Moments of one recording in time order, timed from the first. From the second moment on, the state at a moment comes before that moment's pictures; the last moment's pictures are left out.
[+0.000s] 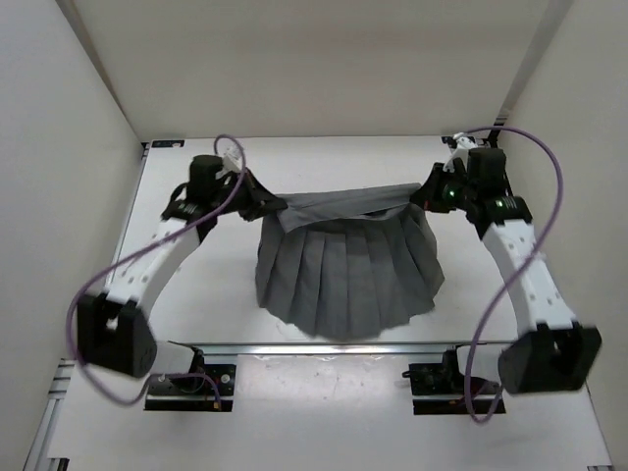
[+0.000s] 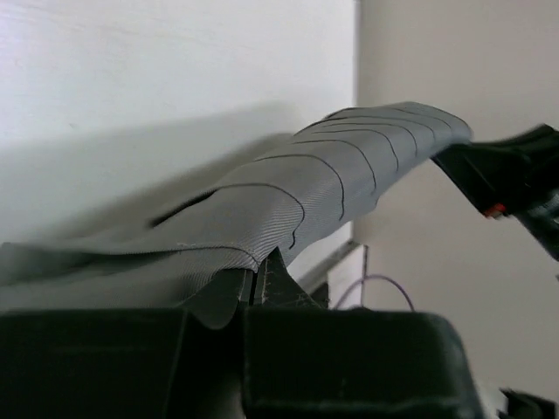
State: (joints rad) left arm -0.27 1.29 1.08 -0.24 0.56 -0.84; right arm 0.12 1.19 1.19 -0.55 -0.37 0.23
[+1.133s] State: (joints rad) left arm -0.34 0.90 0.43 -0.44 0.67 -0.90; right arm 0.15 0.83 0.70 -0.94 -0.62 0.42
